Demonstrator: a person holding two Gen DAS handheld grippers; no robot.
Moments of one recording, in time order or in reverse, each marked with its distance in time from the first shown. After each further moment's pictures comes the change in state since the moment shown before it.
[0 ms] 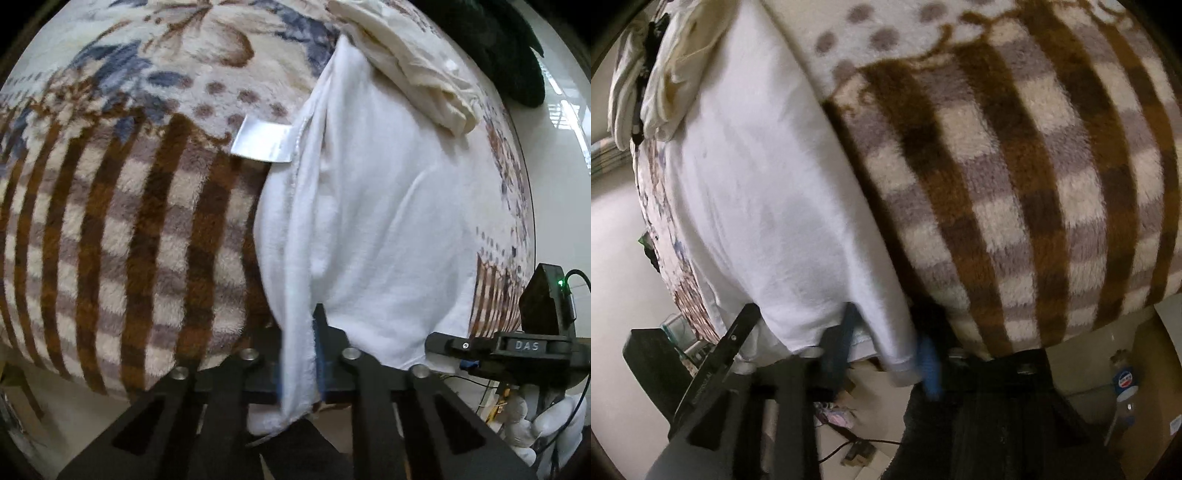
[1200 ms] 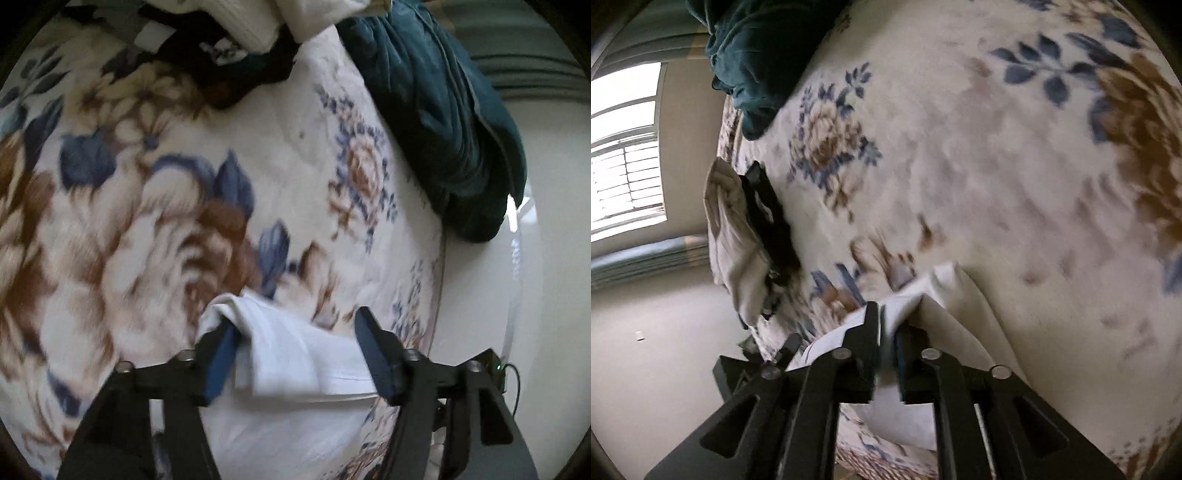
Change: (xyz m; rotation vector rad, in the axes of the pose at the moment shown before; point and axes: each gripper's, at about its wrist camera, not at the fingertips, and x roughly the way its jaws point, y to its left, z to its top) left arm -0.010 -0.033 0.365 -0.181 -0.084 -0.401; right arm -0.152 0.170 0.277 0.076 -0.363 0.371
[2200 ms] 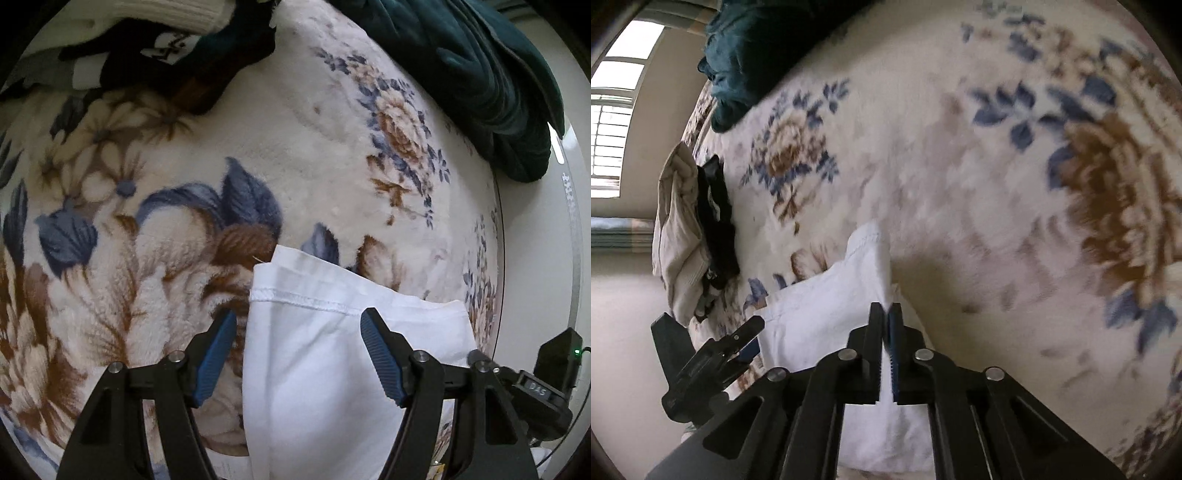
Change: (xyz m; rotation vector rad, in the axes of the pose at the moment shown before) left arm 0.043 -0.003 0.025 0.219 0.117 0.262; right arm -0.007 0.005 -0.012 -0.143 -0.122 -0.284
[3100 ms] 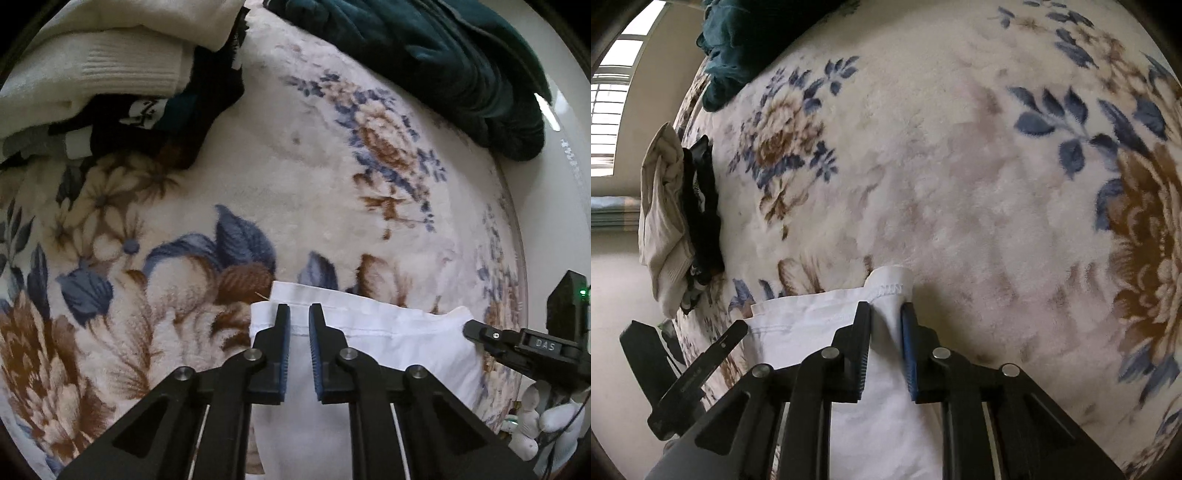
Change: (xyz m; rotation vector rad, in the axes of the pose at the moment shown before) left arm -0.012 -0.020 0.004 0.154 -0.095 0.086; right arm 0.047 0.013 0.029 -0.053 0.093 -0.020
